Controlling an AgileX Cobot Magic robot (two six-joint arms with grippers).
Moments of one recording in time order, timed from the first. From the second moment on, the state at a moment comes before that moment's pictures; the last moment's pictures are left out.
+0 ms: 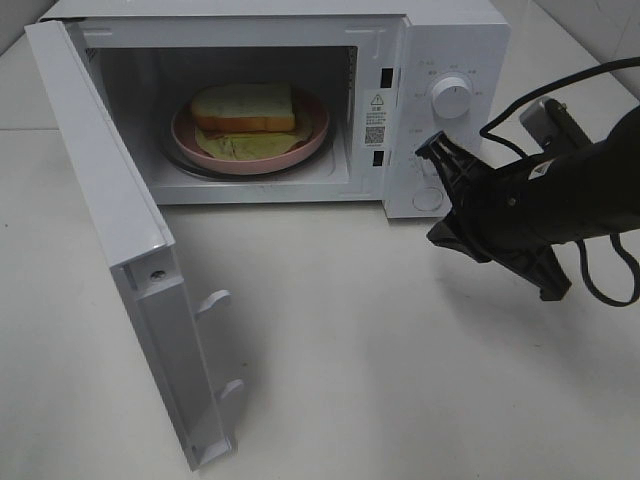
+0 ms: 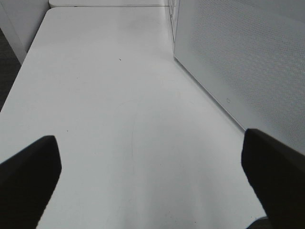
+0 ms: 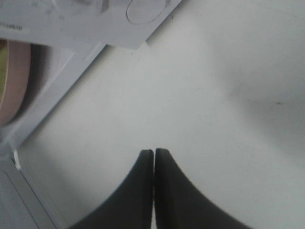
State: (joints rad) left arm 0.00 0.00 -0.50 -0.05 1.05 0.03; right arm 0.43 1.56 -0.67 0.51 -0.02 0.57
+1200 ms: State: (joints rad) left arm 0.00 0.00 -0.50 -0.05 1.05 0.03; right arm 0.43 1.44 -0.88 0.08 0.84 -0.48
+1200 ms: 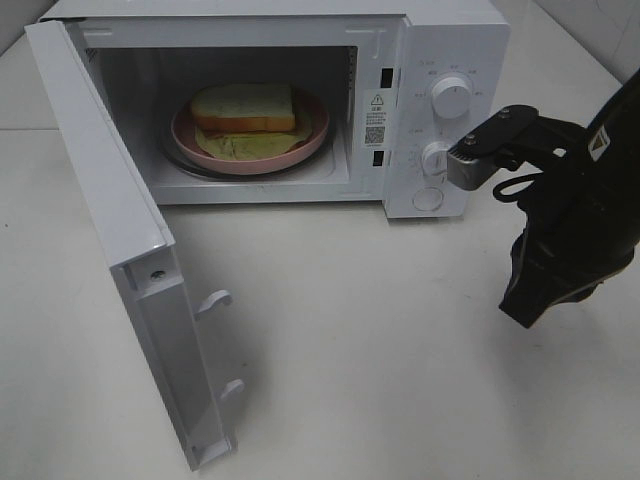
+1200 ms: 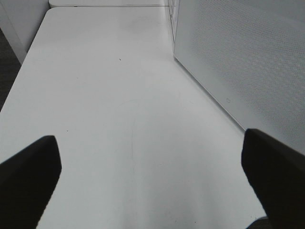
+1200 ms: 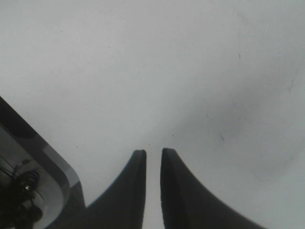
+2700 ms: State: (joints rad) left arm 0.00 0.00 -0.50 -0.05 1.05 0.03; right arm 0.43 1.44 -0.92 0.03 0.78 -1.09
